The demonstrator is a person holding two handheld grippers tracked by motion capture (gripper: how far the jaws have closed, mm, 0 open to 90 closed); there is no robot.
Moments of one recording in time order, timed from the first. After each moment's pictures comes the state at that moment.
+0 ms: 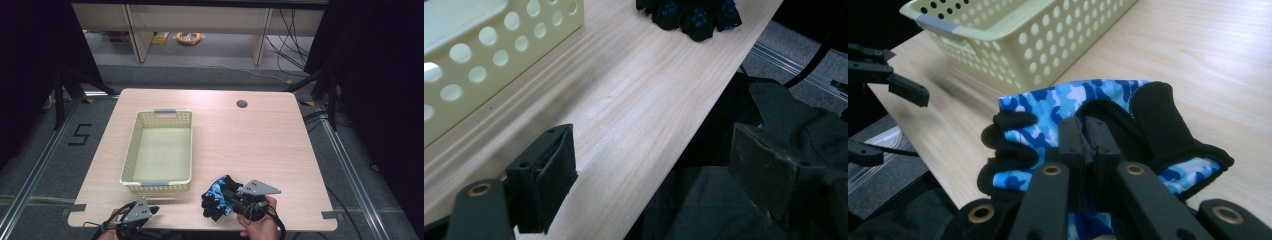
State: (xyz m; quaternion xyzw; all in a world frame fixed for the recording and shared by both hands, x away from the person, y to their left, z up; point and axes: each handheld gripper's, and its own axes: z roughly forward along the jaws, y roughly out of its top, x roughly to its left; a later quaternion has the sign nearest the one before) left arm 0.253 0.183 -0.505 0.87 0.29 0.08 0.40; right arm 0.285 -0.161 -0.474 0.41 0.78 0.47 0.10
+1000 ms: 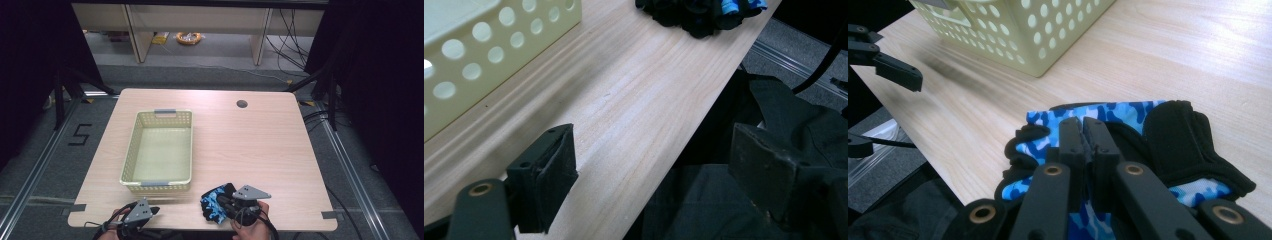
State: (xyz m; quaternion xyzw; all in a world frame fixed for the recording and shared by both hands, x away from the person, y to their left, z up) left arm 0.253 0.180 -0.508 0.86 0.30 0.07 0.40; right arm 0.280 -0.147 -0.492 0.42 0.79 0.44 0.09
